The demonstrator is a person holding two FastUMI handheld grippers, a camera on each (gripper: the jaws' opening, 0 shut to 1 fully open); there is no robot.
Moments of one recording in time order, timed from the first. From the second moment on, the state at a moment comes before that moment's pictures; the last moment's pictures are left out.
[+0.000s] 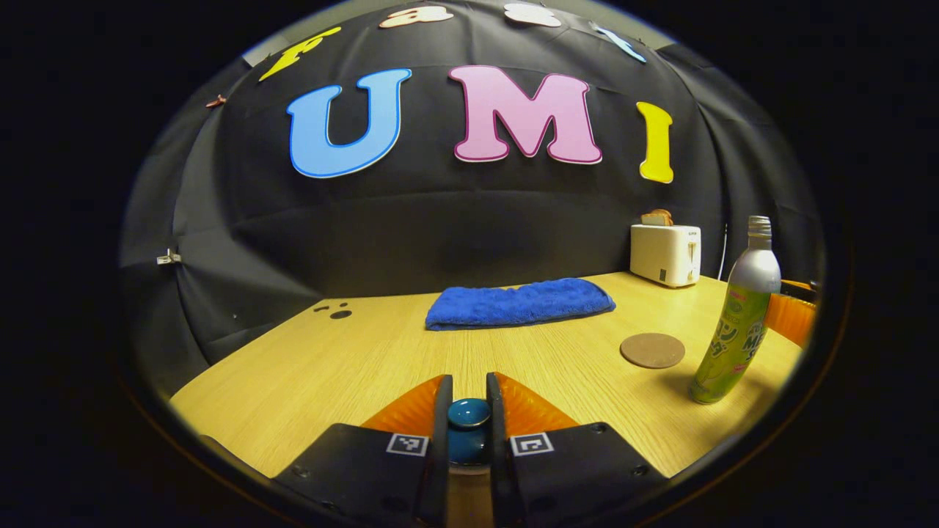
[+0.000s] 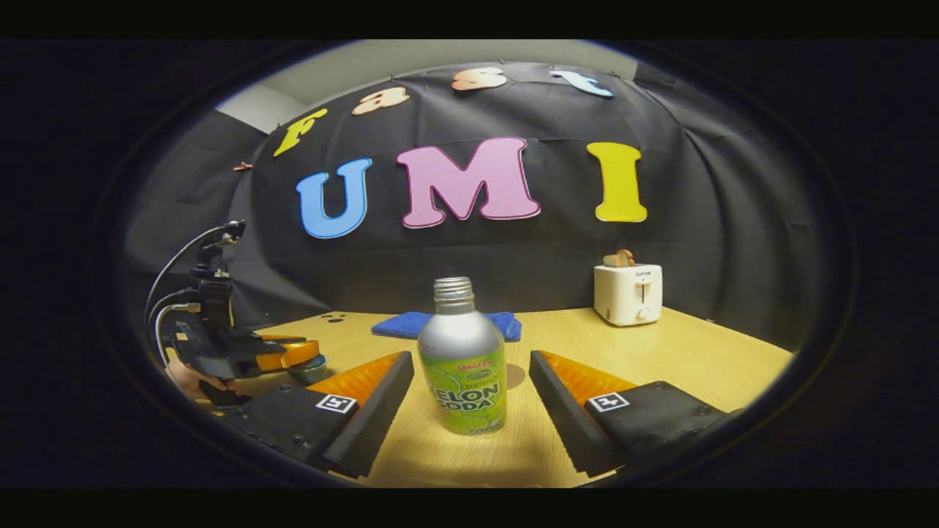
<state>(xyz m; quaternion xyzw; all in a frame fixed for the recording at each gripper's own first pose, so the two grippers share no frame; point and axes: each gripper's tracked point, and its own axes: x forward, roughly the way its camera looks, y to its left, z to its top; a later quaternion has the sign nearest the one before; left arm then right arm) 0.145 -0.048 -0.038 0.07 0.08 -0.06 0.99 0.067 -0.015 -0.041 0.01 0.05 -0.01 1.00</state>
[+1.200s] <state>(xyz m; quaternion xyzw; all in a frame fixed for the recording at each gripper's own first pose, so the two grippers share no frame) 0.084 0.016 0.018 0.03 0.01 -0.01 1.00 0.138 -0.016 -0.068 -0.03 0.09 -0.03 1.00</state>
